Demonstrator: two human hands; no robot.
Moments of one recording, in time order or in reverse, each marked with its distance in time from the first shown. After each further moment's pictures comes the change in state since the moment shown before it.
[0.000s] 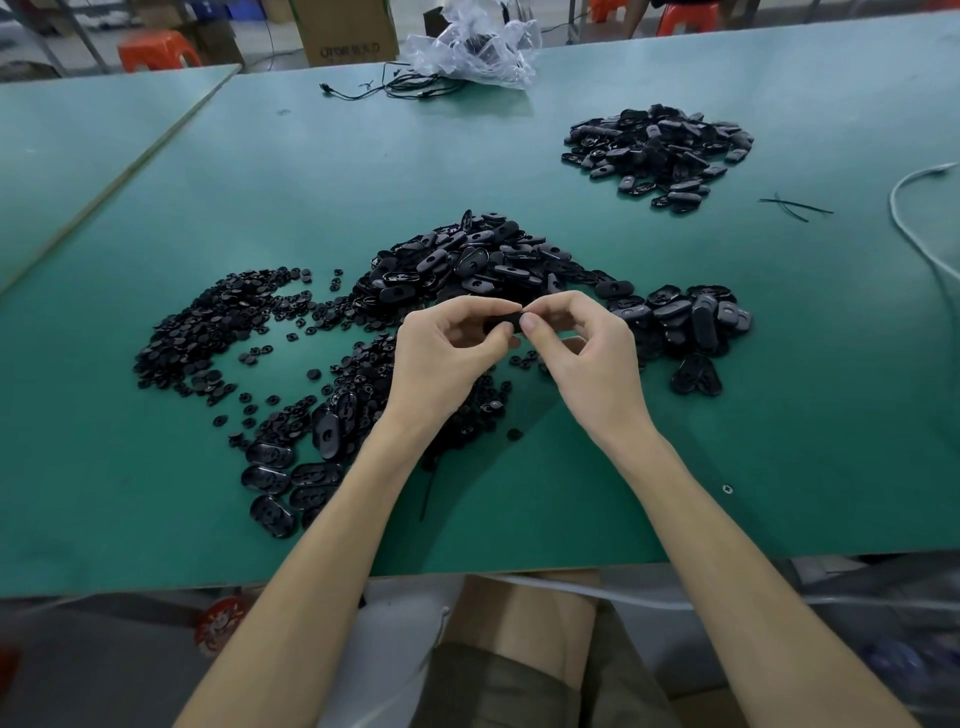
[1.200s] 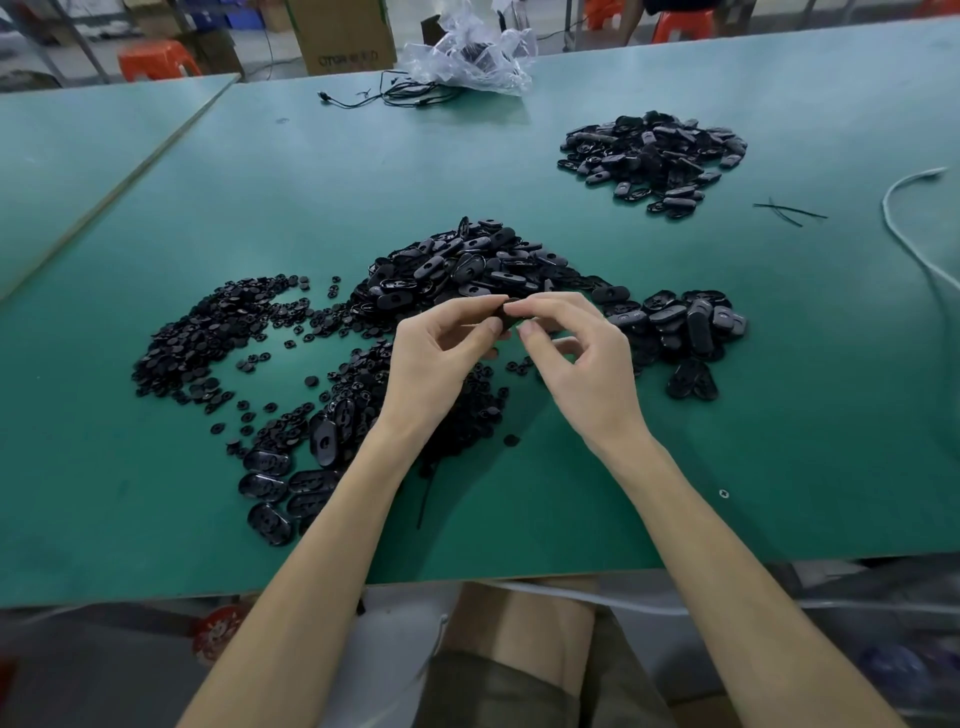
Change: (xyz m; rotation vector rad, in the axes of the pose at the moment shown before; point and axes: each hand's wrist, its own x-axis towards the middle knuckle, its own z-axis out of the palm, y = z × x) left_hand 0.003 -0.001 -0.003 -0.060 -0.001 -0.042; right_hand -0.004 -0.011 0.002 -0.006 0.009 -0.079
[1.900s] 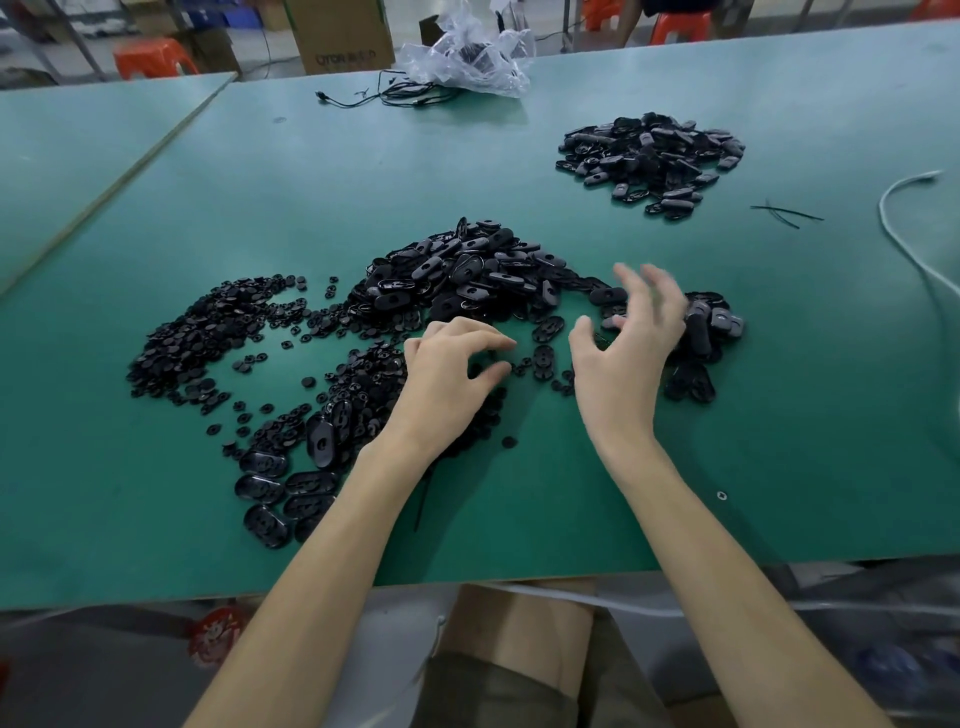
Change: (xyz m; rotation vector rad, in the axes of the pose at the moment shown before) left_hand -0.005 -0.006 0.004 0.692 -0.118 0.078; right_hand 0.005 0.009 -0.006 -0.266 0.338 0.167
